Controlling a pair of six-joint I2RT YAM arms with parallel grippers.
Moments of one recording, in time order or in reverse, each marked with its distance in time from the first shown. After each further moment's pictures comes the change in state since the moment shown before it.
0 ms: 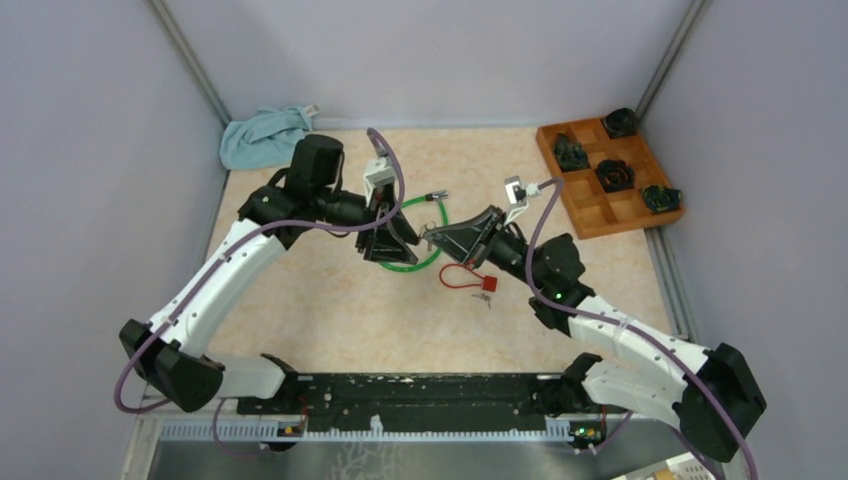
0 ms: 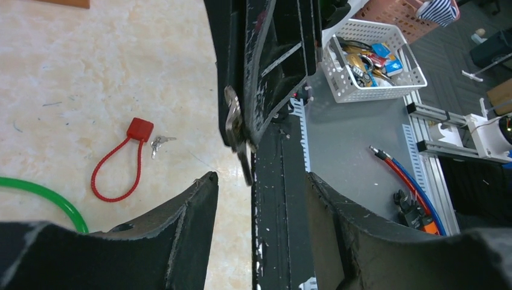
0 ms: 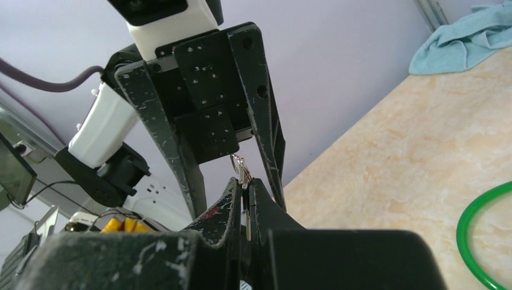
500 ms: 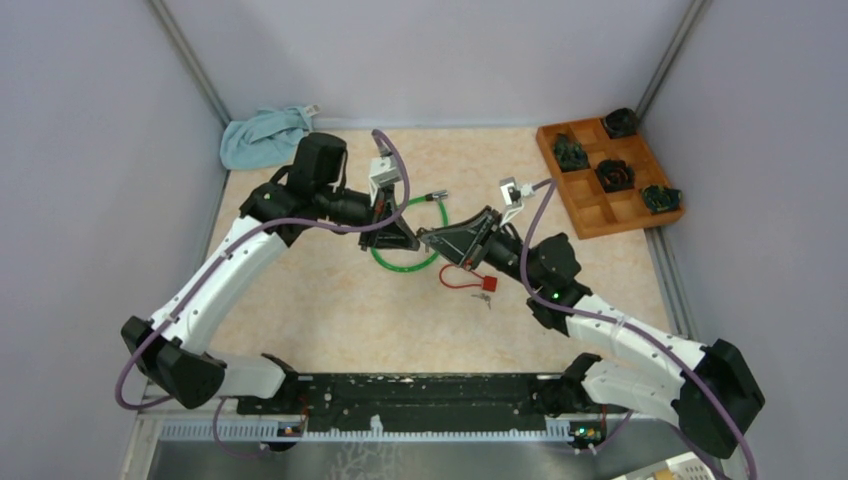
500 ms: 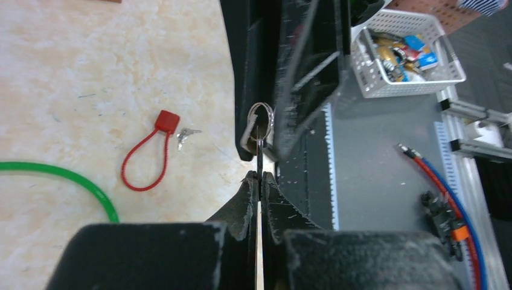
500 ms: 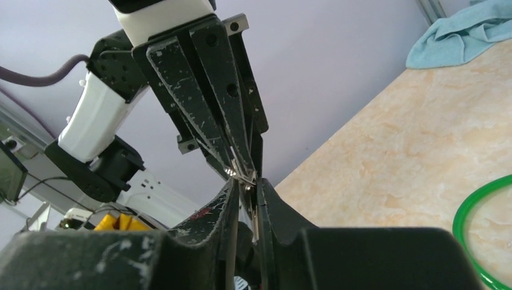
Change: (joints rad) left arm -0.018 0.024 0.021 -0.022 -0.067 0.034; right arm 0.015 0.026 0.001 -0.005 0.004 -0.016
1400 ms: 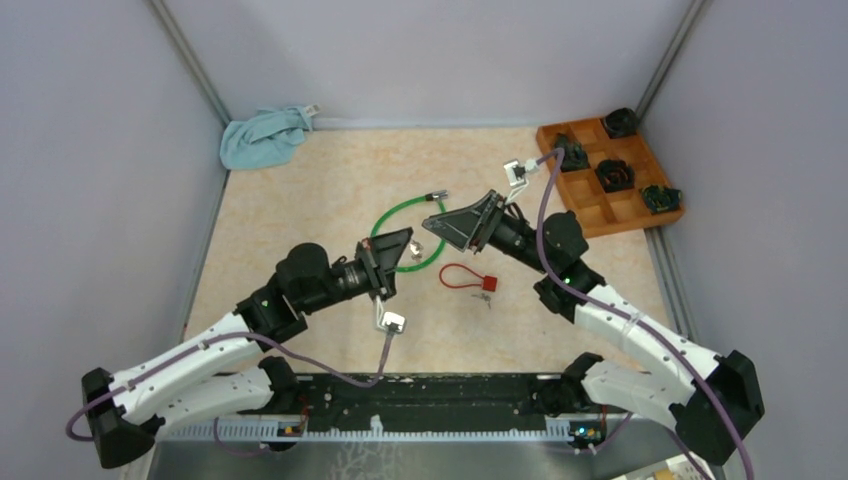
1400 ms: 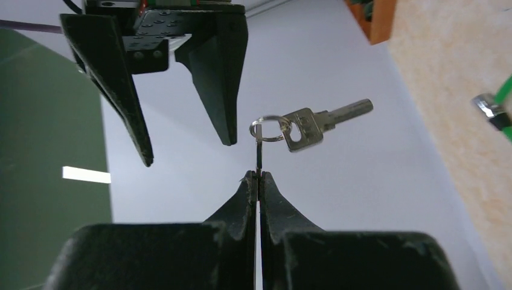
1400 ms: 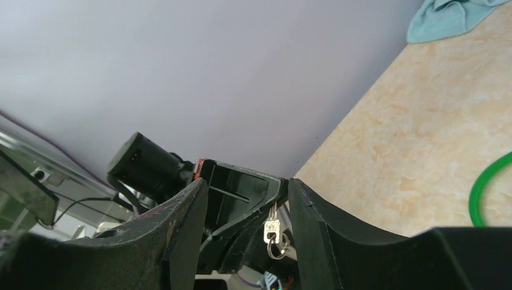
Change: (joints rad) left arm -0.383 -0.508 -0.687 0.659 -0.862 1.719; right arm -0.079 -0.018 0.157 -0.267 -0.058 0.097
